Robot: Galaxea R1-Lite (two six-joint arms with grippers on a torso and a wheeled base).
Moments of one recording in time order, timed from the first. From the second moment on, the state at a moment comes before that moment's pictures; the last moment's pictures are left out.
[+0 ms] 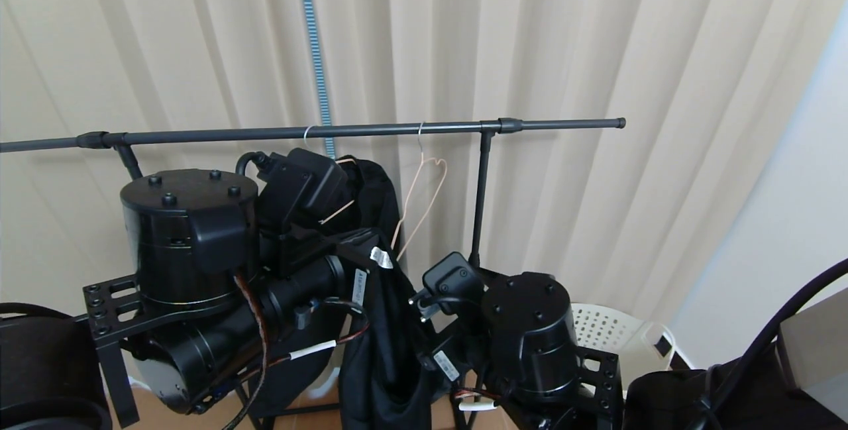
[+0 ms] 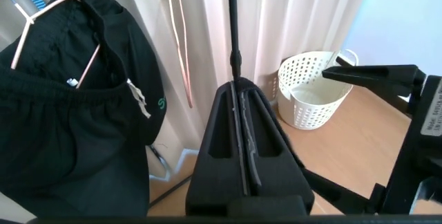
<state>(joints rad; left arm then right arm) -0.75 1.58 -0.70 -0.63 0.28 0.04 0.97 1.99 -0.79 -0.82 -0.56 -0.14</state>
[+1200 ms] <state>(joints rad) -0.75 1.54 -0.64 -0.59 0.25 0.04 0.84 2.05 -0.90 -0.88 -0.63 -0.14</state>
